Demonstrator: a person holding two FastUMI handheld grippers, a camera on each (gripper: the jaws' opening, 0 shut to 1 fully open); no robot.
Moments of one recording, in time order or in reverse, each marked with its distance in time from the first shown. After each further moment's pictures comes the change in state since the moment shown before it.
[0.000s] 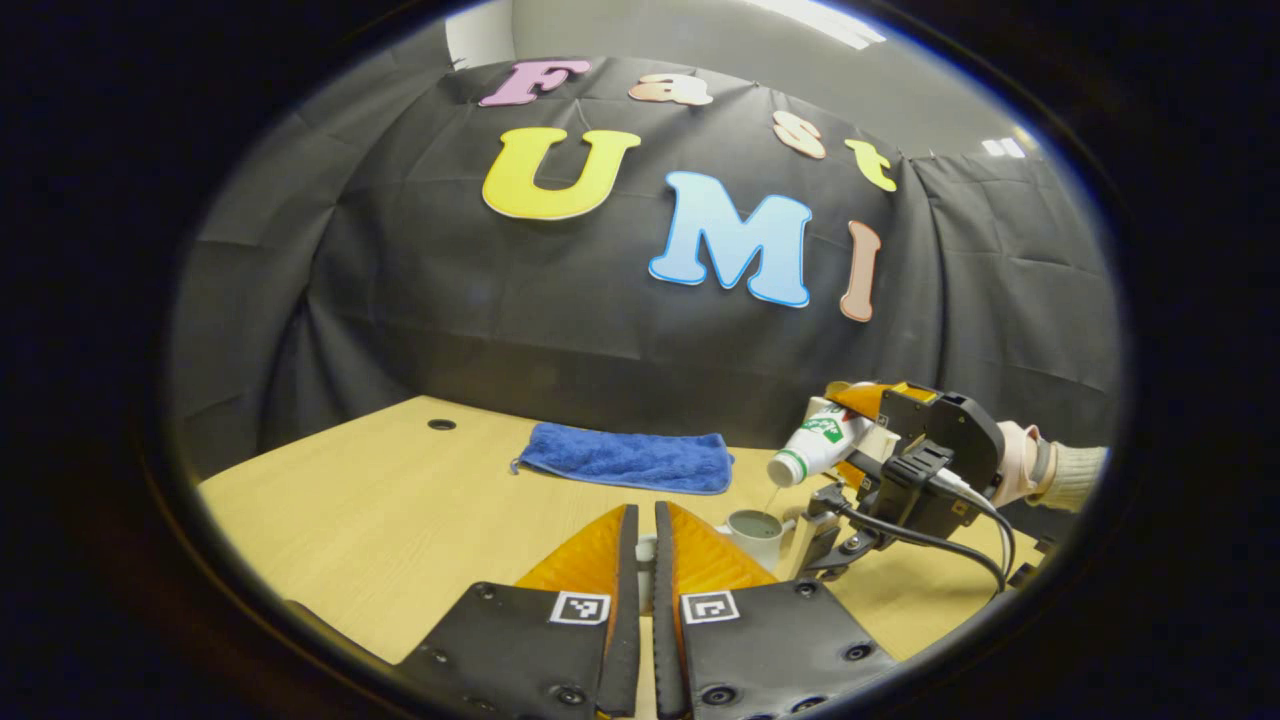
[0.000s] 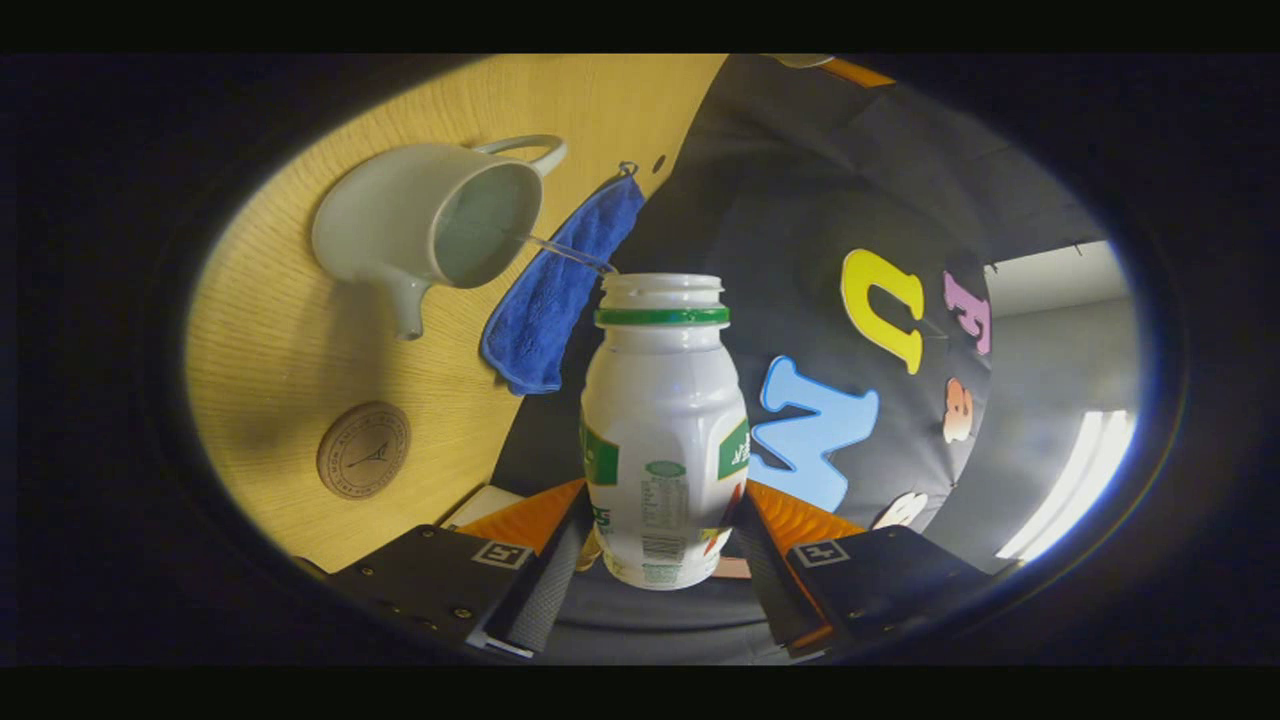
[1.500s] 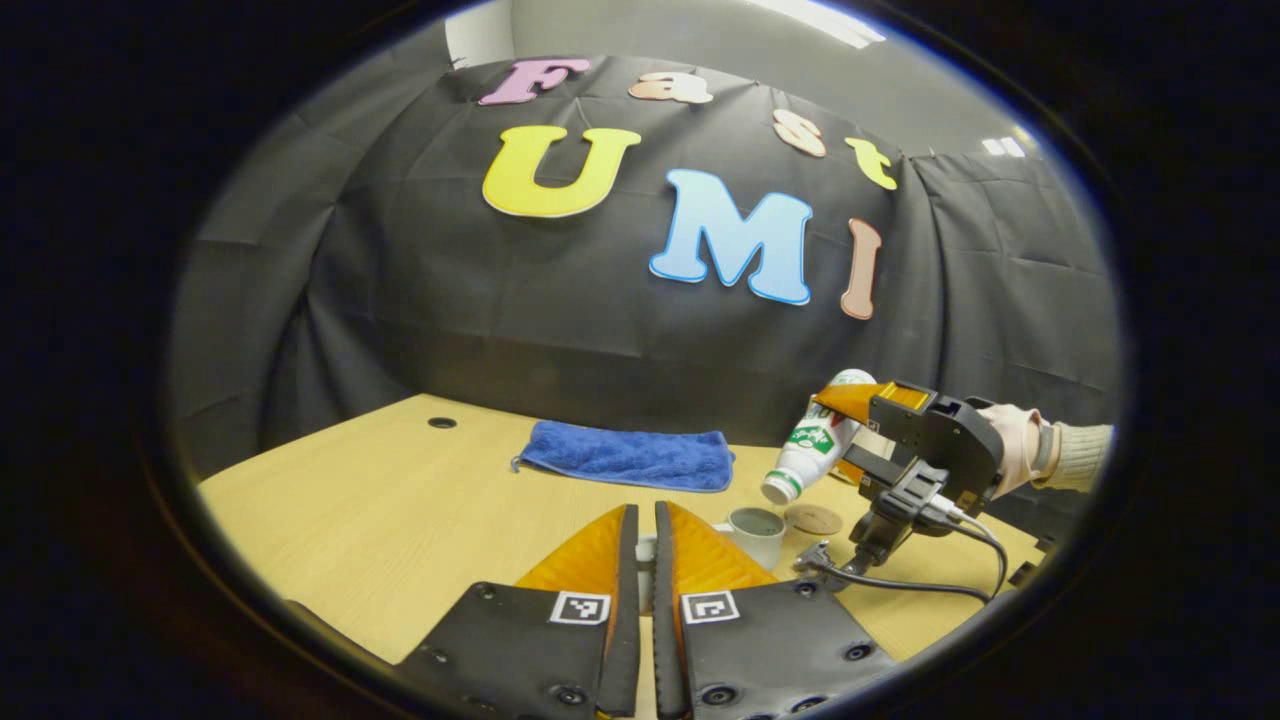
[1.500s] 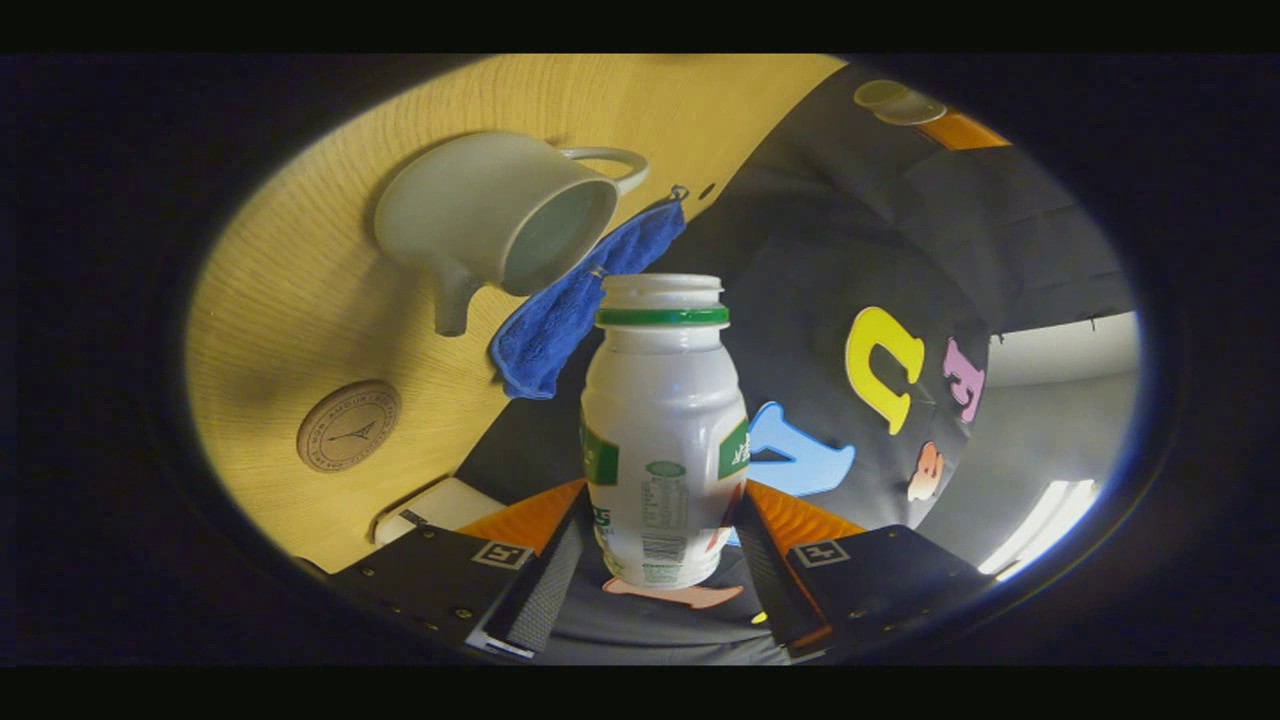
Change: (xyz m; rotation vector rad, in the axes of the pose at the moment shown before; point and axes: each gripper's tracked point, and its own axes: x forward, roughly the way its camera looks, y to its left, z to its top) left arm -0.001 -0.001 0.000 0.001 0.011 0.002; right arm 0.009 -0.017 0.004 -0.212 -0.096 -0.038
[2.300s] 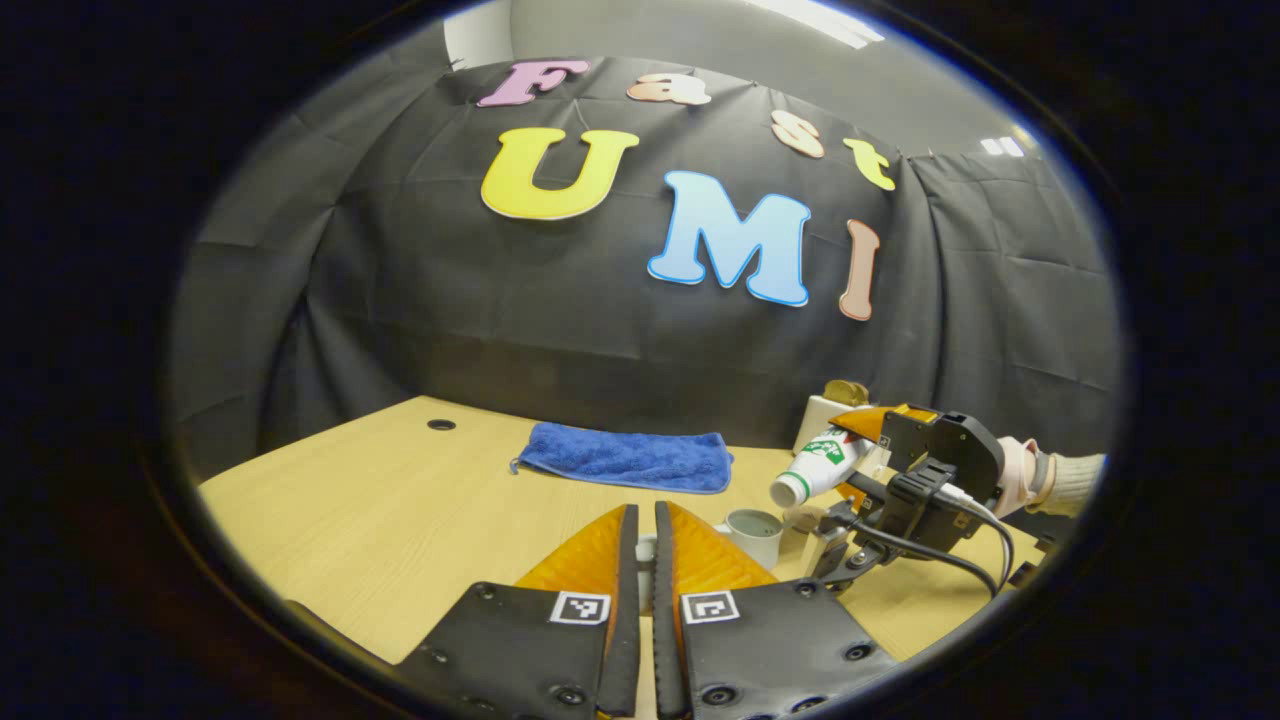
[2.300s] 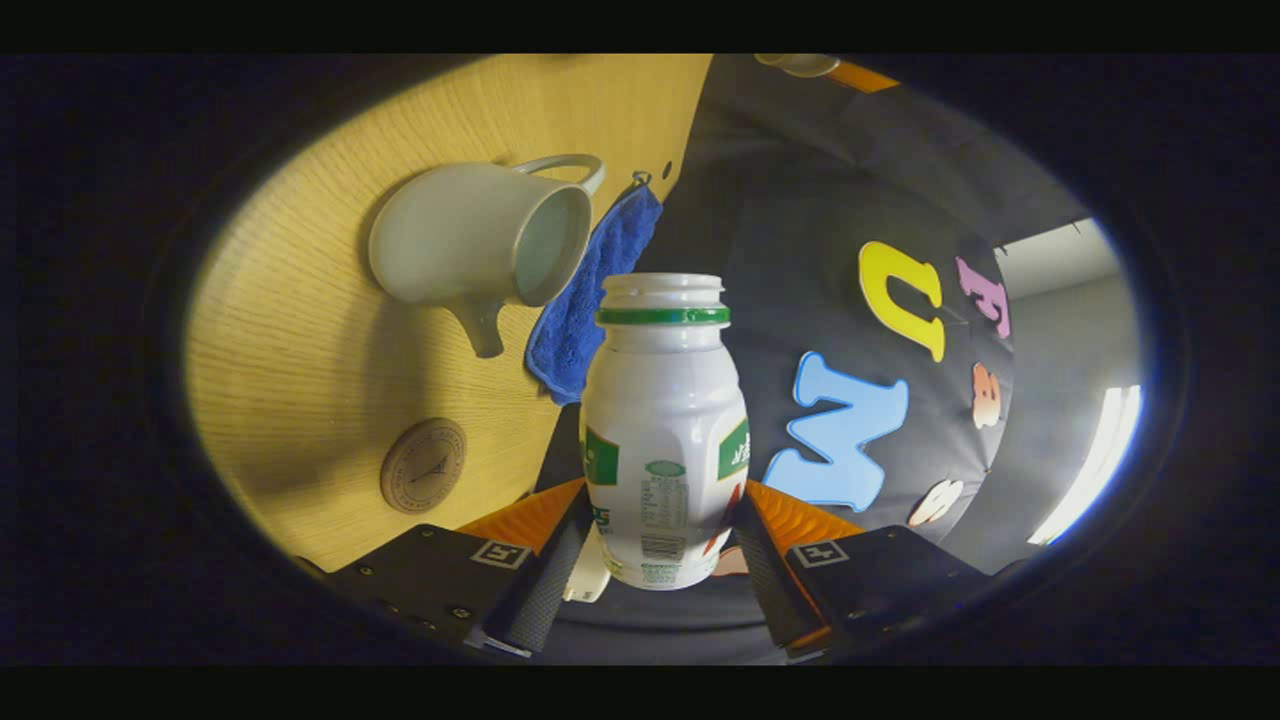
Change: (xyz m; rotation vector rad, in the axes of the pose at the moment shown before) left arm 0.002 0.001 0.002 0.004 -0.010 -0.005; right arm -0.018 0.045 -0.010 0.352 0.083 0.125
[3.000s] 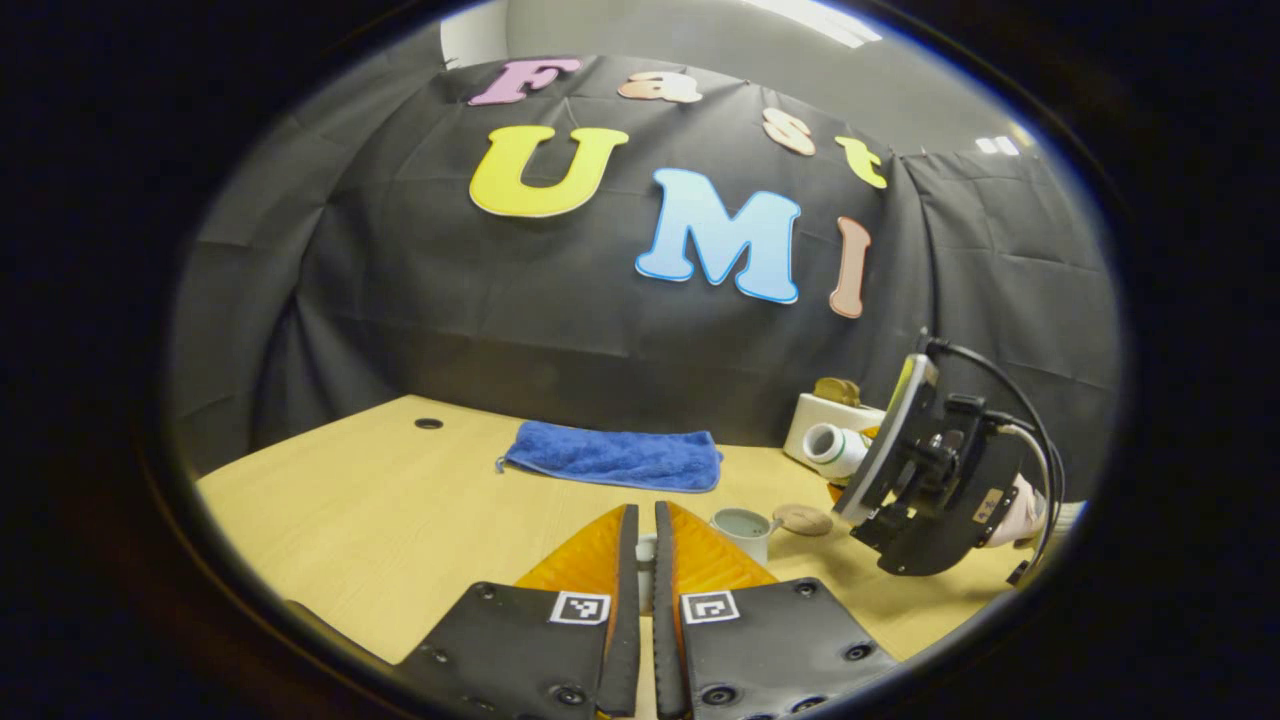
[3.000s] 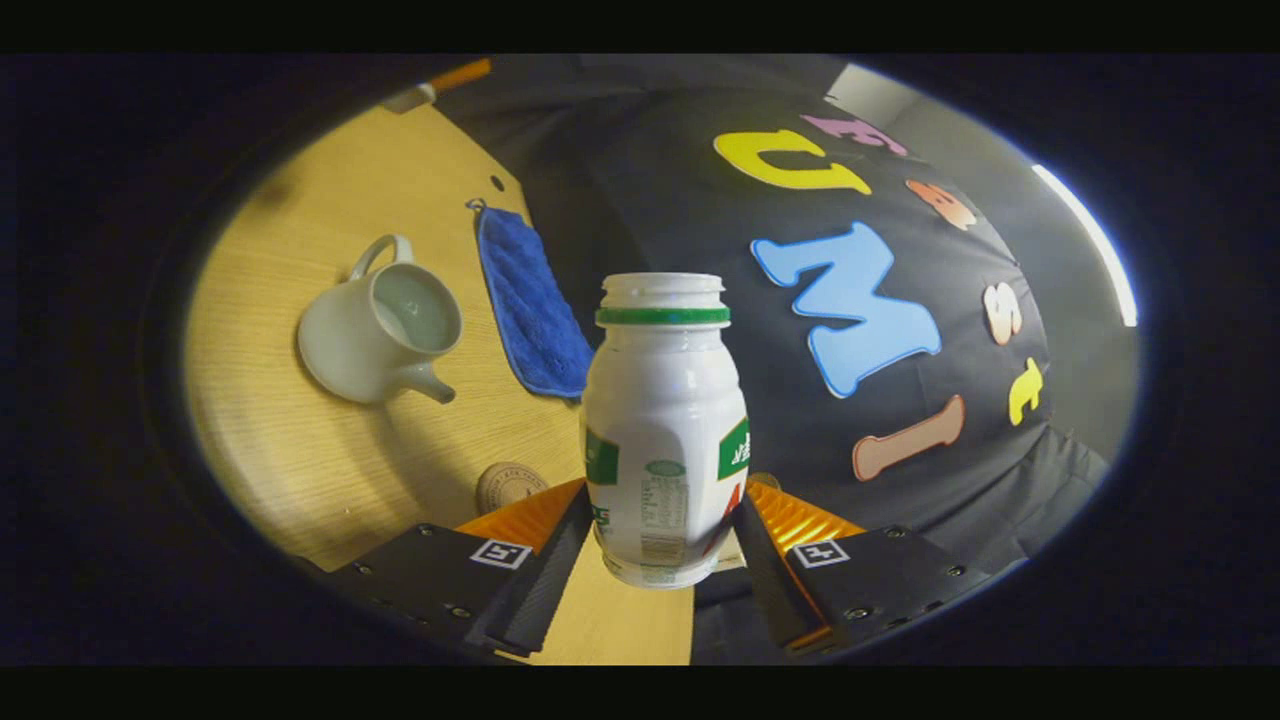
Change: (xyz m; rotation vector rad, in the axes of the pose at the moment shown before) left arm 0.008 -0.015 -0.009 0.003 0.008 -0.030; right arm -0.020 0.019 -0.019 0.688 0.138 0.096
